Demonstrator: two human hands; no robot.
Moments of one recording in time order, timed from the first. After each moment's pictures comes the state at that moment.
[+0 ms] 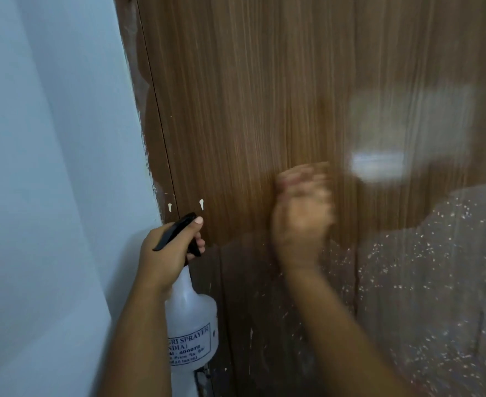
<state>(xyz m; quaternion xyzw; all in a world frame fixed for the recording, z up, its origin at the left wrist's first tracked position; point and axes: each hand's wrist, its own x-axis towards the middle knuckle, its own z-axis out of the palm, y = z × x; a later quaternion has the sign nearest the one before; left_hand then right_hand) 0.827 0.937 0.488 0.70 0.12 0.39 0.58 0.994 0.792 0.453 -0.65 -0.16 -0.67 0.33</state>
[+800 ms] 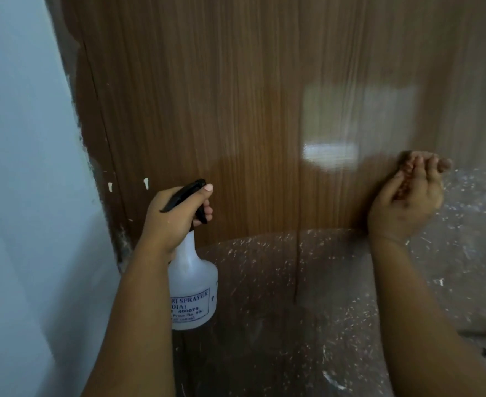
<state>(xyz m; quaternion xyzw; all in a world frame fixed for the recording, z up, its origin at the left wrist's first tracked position) 0.869 0.866 0.496 0.74 0.00 0.31 0.59 1.052 0.554 0.444 -0.59 0.05 -0.70 0.40</state>
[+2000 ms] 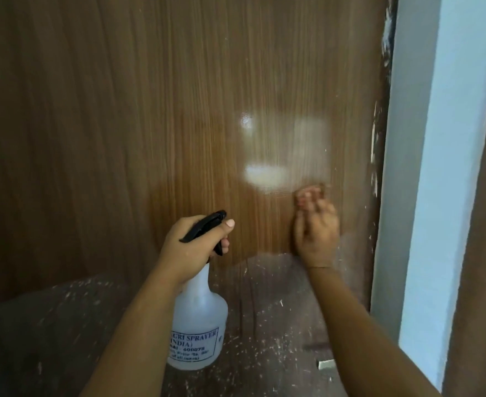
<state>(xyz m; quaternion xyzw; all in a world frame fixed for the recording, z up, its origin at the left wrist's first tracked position) 0.922 0.589 0.500 0.77 -0.13 0.22 0.59 1.083 0.360 0.434 -0.66 -0.14 -0.69 0.25</state>
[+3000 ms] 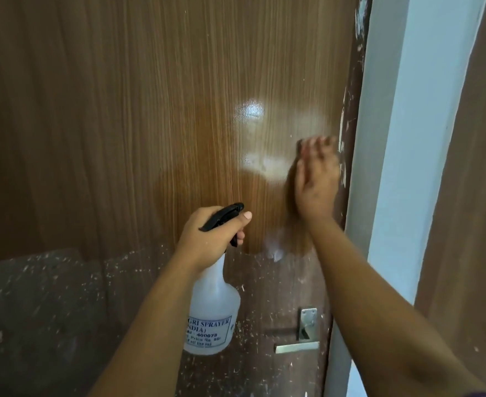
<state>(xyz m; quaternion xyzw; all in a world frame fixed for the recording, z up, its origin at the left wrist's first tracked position) 0.938 0.492 0.478 0.78 -0.14 0.21 0.58 1.098 0.286 0.504 -0.69 -0.16 -0.65 0.28</state>
